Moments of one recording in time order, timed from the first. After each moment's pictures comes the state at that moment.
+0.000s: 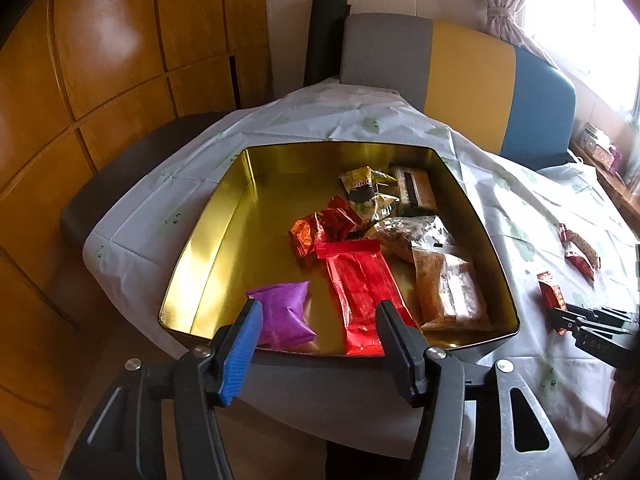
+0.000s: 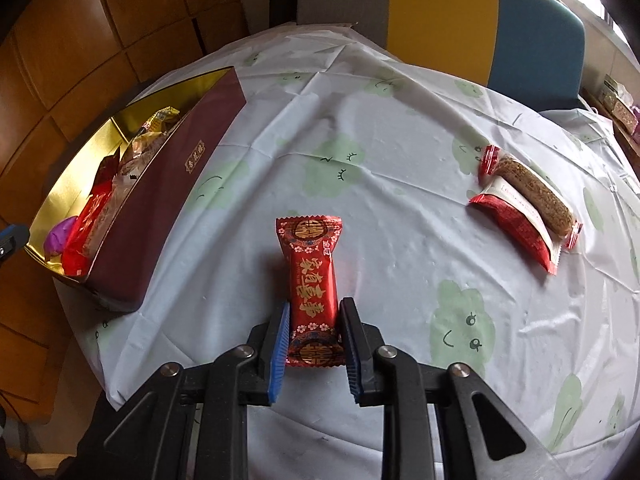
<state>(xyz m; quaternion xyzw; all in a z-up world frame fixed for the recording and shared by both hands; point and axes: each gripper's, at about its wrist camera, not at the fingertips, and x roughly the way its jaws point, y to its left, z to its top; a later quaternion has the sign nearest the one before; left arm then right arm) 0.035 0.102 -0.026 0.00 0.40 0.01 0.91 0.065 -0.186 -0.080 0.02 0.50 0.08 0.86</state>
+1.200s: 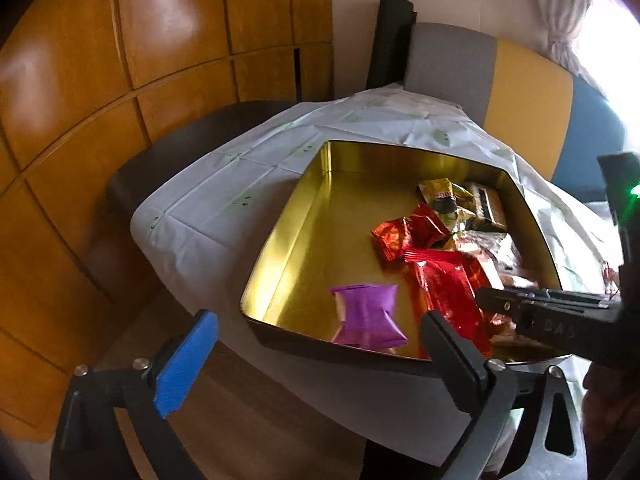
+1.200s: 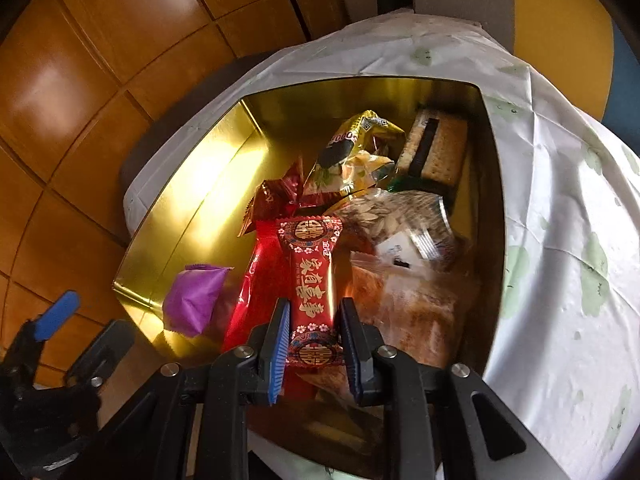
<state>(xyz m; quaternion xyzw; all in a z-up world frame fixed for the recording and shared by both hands) 0.032 0.154 -0.033 -0.04 0.40 0.11 0.91 0.134 -0.003 -0.064 0.04 0.53 0.23 0.82</state>
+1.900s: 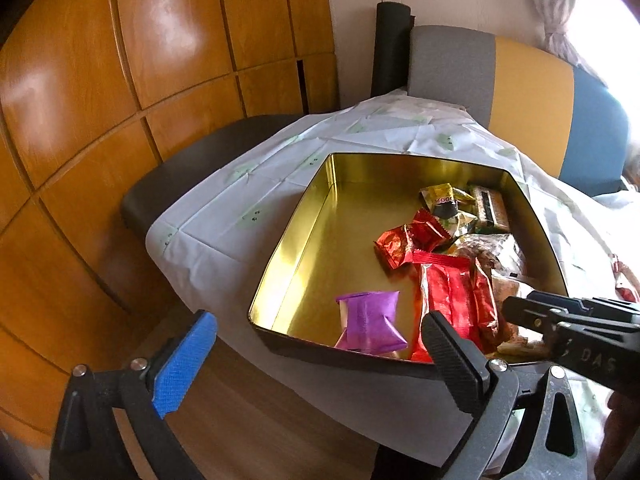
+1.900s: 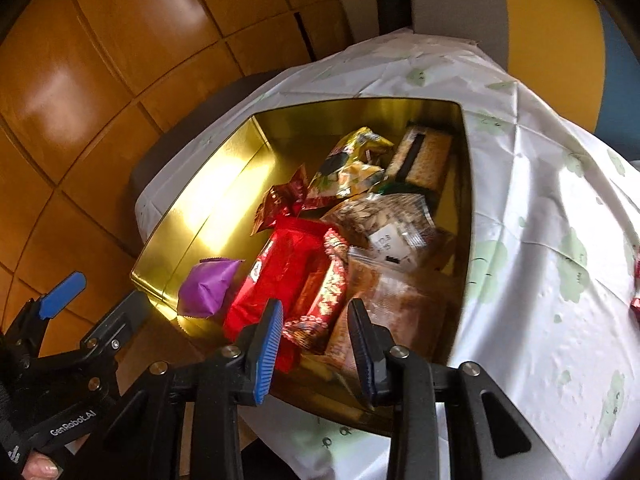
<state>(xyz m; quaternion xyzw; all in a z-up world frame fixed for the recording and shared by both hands) 0.028 0.138 -0.023 0.00 0.38 0.13 0.91 0.094 -0.027 -0.040 0.04 0.49 0.23 0.84</state>
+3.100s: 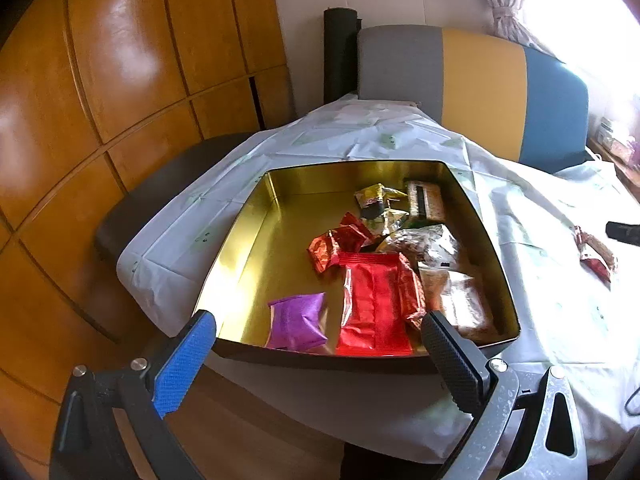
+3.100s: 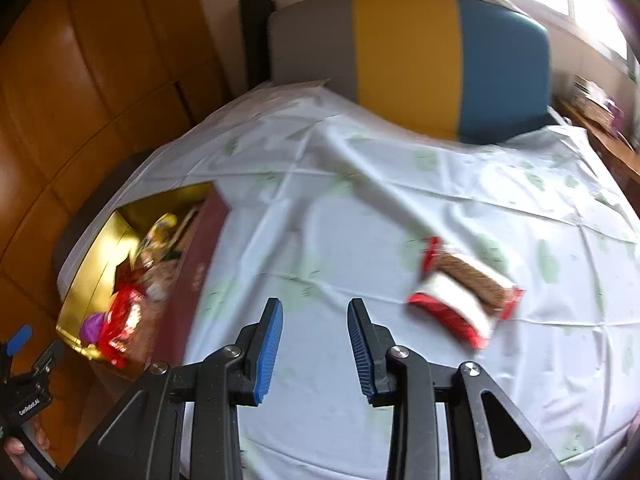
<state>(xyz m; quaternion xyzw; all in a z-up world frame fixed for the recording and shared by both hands) 0.021 0.082 -0.009 0.04 0.38 0.06 0.92 0.090 -0.239 0.010 0.08 0.44 0.05 0.89</state>
